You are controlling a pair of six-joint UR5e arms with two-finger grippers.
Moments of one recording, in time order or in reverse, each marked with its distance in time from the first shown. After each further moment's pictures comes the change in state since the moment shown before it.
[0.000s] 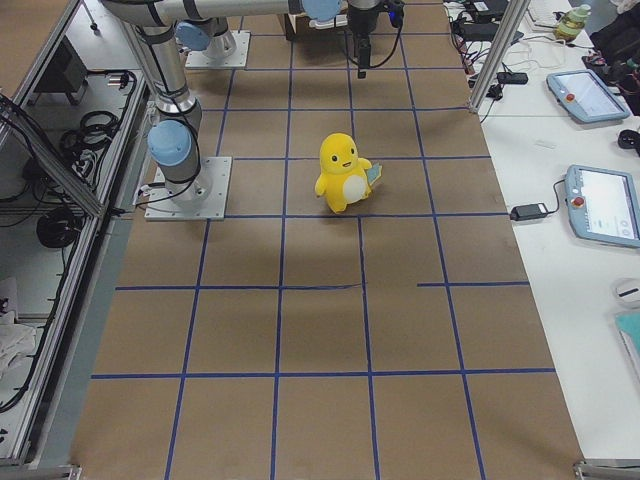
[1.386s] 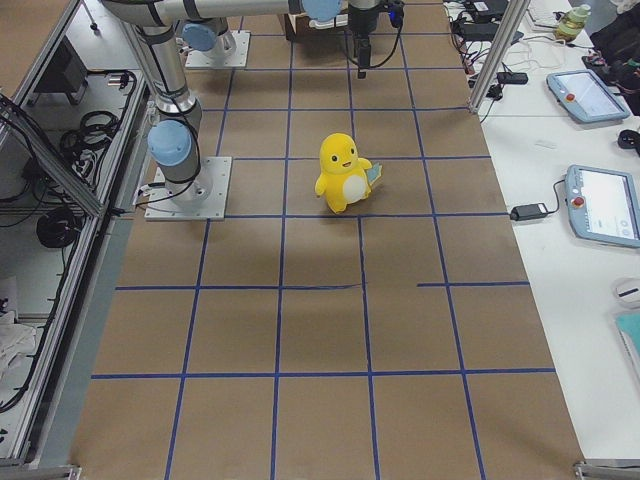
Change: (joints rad) left arm 0.172 0.160 -0.024 0.006 -0.131 0.525; right arm 0.000 0.000 0.000 0.000 0.000 0.000
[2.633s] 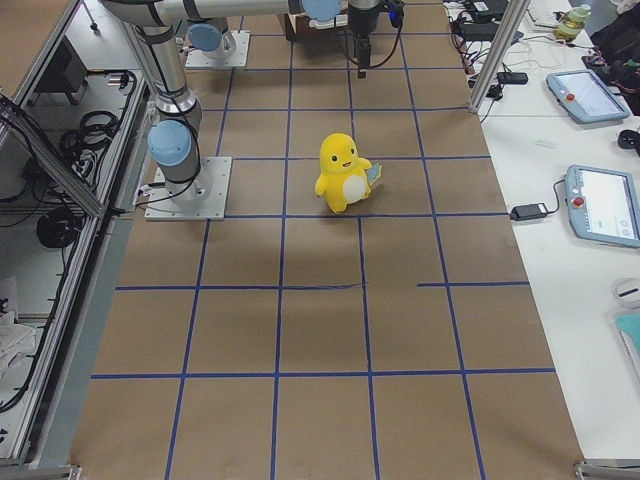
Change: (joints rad) left arm 0.082 0.094 -0.086 -0.018 -0.059 0.074; right arm 0.000 0.000 0.000 0.000 0.000 0.000
